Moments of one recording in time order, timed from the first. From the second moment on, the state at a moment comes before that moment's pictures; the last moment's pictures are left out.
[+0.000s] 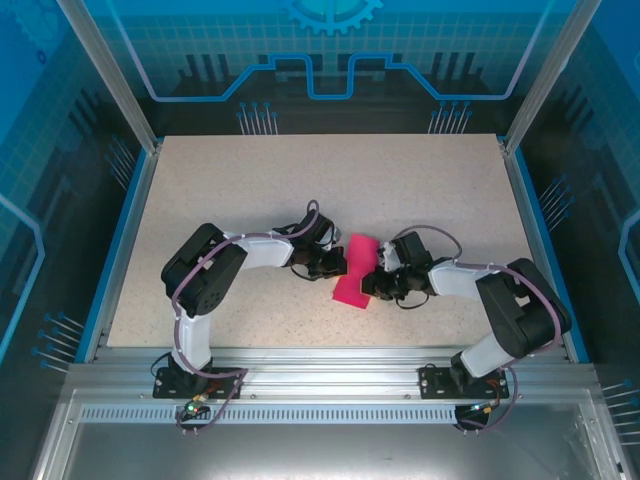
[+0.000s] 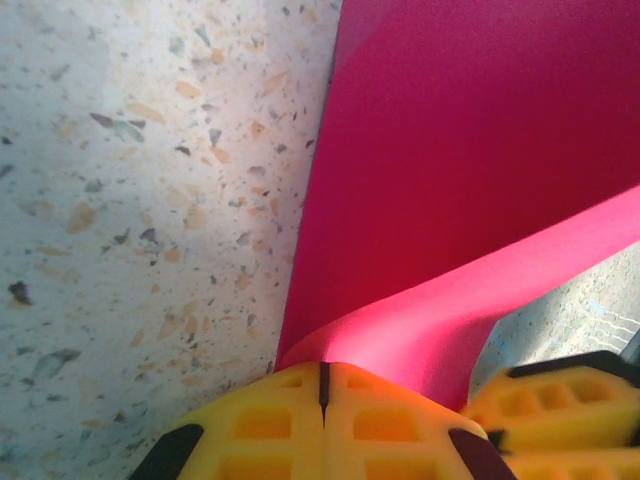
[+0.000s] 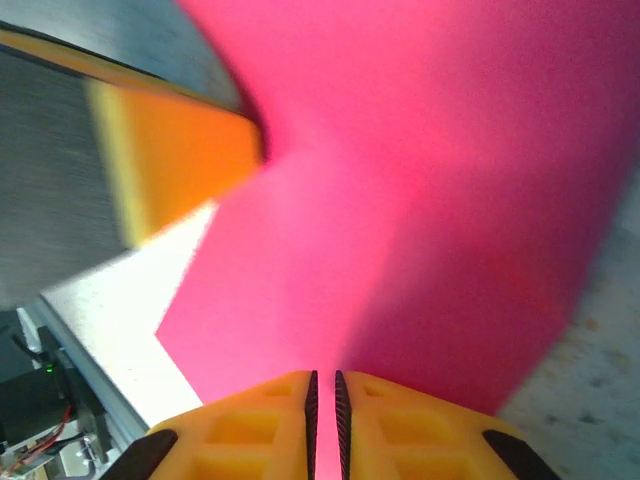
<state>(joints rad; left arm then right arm) -0.63 1.96 1.09 -0.16 0.48 -0.77 0.43 1.55 0.56 -0.09 -0.59 0.65</state>
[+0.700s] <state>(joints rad) -0.64 1.96 1.10 -0.17 0.48 -0.76 0.49 1.47 0.51 -0.03 -0.59 0.68</state>
